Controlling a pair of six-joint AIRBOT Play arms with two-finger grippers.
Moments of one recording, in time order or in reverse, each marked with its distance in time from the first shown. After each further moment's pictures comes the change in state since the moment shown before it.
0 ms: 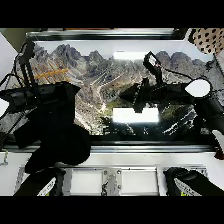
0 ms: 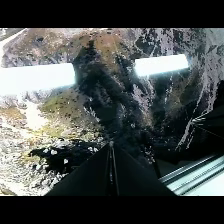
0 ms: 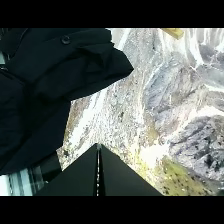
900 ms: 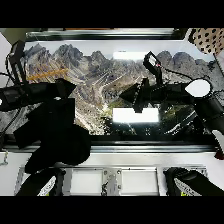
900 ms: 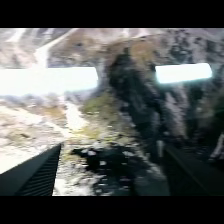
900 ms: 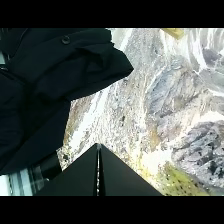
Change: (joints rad) left arm 0.146 -0.002 0.000 0.050 -0.050 0.047; right arm 0.000 0.000 0.000 0.000 0.000 0.000
